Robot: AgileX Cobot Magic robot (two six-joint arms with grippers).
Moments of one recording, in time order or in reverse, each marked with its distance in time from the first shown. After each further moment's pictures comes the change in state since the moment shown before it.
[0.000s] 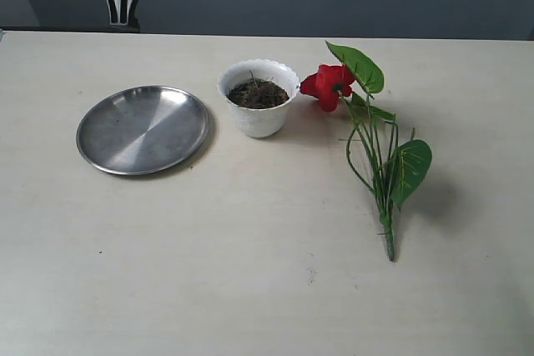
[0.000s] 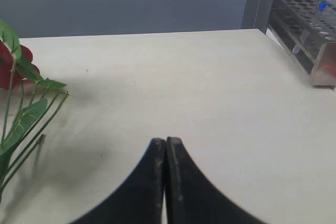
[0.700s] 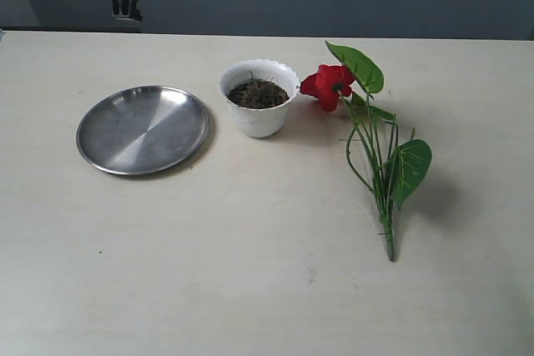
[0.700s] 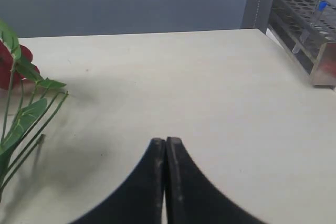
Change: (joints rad) left arm 0.000 0.000 0.000 0.021 -0.055 0.020; right arm 0.000 0.000 0.000 0.000 0.000 -0.002
